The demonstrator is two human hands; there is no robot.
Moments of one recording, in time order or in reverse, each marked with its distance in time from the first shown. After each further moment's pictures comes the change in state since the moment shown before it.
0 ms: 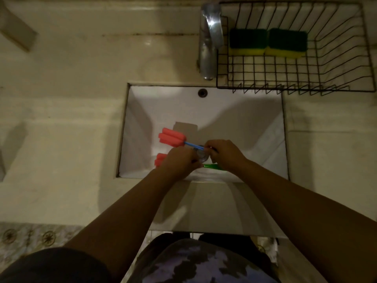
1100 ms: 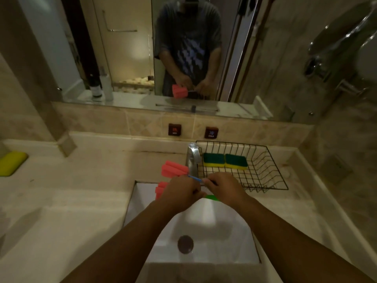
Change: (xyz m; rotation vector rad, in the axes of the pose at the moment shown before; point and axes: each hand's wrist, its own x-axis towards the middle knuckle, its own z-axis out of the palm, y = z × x) left_hand -0.058 0.098 -0.162 0.149 0.460 0.346; right_hand -0.074 -0.123 -0.154 -0.284 0.489 -0.135
